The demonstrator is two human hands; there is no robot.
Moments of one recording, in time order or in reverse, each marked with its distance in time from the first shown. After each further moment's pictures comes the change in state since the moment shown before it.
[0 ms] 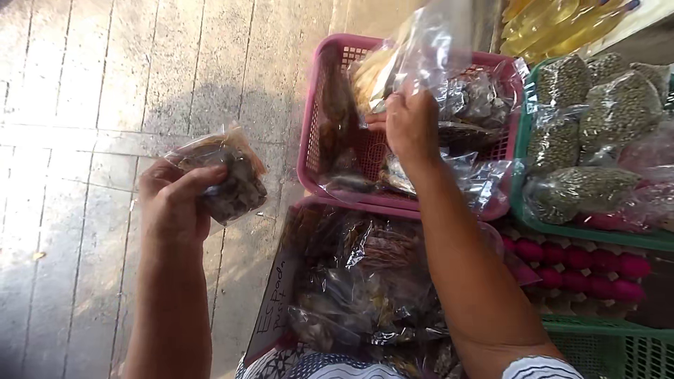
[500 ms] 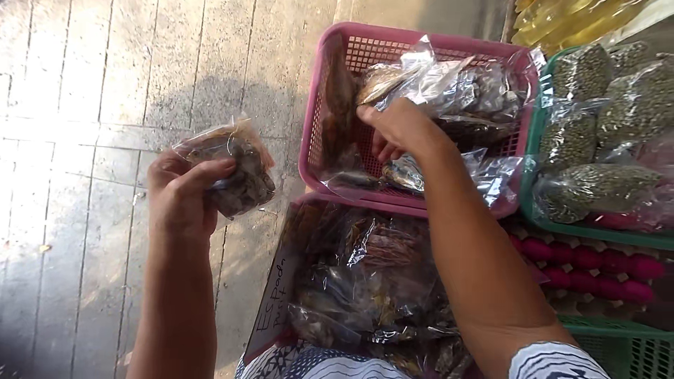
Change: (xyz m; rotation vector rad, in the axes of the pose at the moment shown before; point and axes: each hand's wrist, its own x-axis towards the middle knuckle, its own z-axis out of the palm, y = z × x) left_hand 0.005 -0.006 0.007 -0.017 -0.008 0.010; right_hand 0.022 0.010 0.001 -0.323 -0.465 0.436
